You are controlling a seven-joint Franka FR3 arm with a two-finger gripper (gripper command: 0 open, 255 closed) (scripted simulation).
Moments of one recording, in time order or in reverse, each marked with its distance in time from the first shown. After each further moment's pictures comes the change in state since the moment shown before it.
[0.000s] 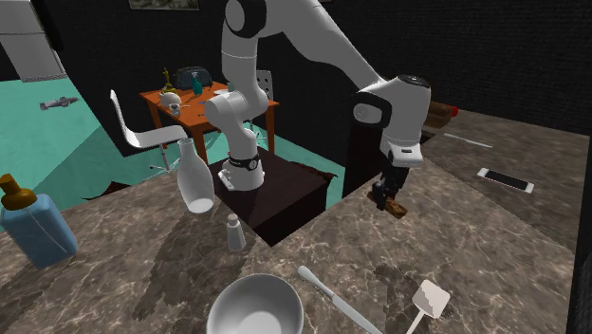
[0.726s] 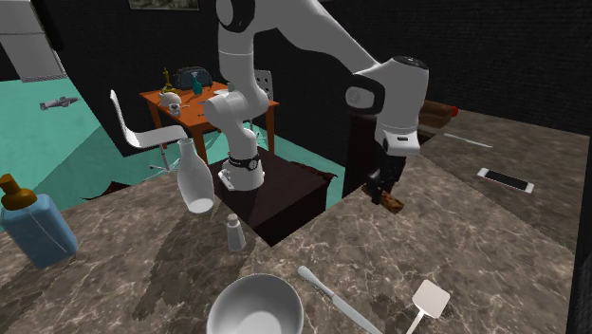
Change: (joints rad) arm -0.044 -0.080 -0.023 0.009 0.020 -0.089 -0.078
